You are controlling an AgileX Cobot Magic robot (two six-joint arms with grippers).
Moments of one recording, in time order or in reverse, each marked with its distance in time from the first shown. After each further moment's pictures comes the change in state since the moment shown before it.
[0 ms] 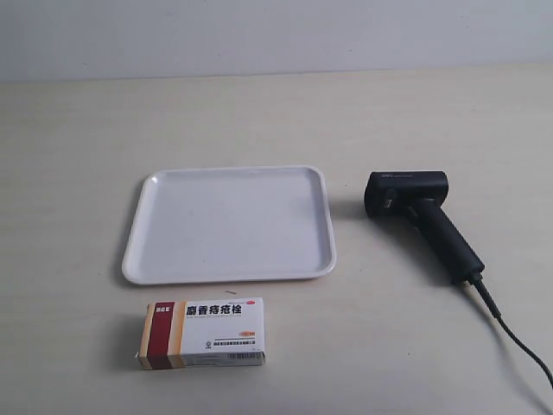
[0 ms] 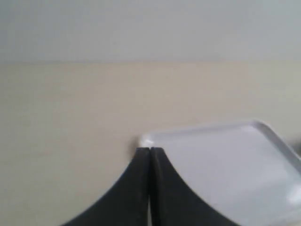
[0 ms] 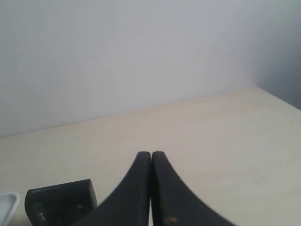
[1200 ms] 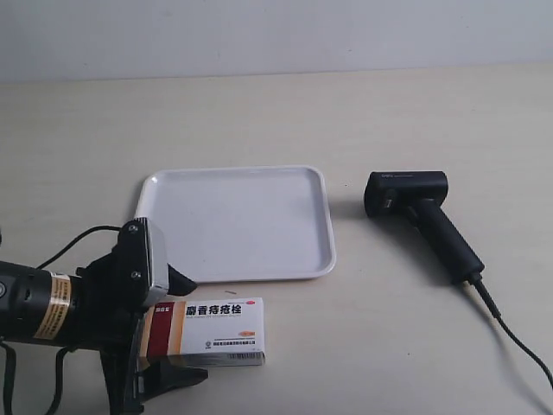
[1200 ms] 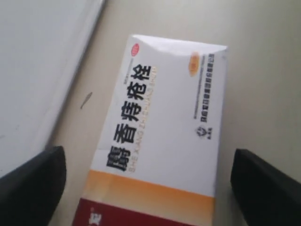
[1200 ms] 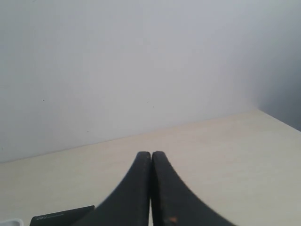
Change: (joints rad) left arm -0.452 0.813 -0.208 0.331 -0.128 0.466; right arm 0.000 0.000 0.000 0.006 -0.088 0.004
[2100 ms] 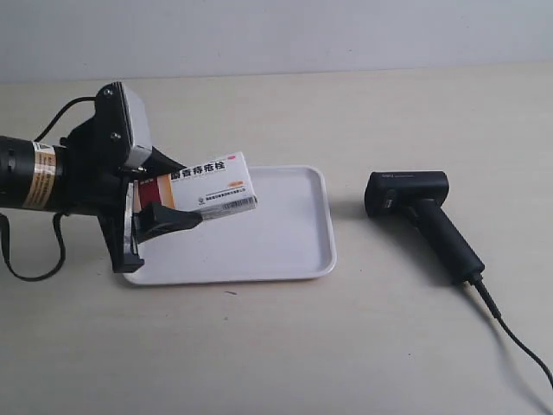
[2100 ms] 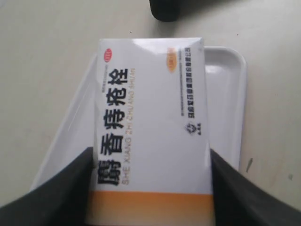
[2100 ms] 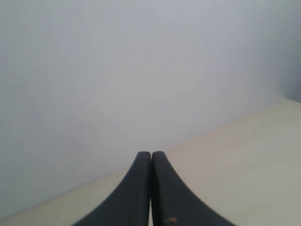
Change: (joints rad) left arm 0.176 -0.101 -0.317 0.399 -0.012 -0.318; right arm 0.014 0.144 -0.072 0.104 -0.100 0.145
